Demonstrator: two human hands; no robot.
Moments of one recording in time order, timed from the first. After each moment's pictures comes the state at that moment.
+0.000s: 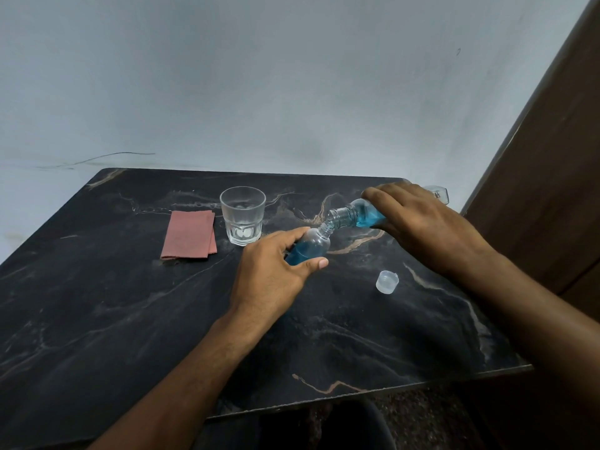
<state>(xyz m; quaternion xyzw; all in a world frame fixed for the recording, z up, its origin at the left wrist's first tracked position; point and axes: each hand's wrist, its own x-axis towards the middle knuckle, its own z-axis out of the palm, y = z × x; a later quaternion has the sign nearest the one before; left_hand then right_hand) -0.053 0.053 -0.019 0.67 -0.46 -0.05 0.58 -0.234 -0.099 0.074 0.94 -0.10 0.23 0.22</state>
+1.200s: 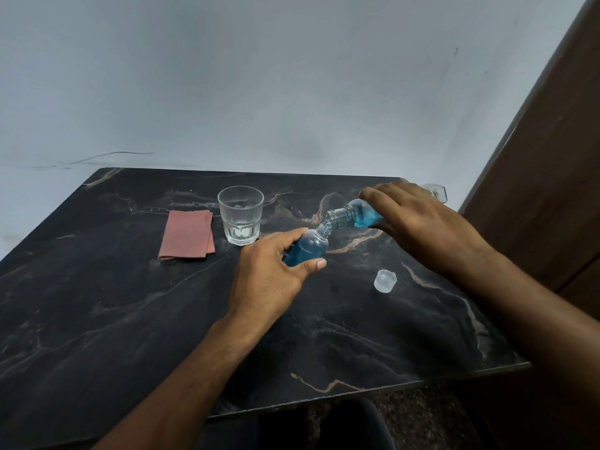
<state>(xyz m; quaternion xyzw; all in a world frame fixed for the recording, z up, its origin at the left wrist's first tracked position) -0.055 0.057 -0.018 0.67 -0.46 -0.06 0.58 -0.235 -0.094 0.078 0.95 -0.11 0.21 0.22</state>
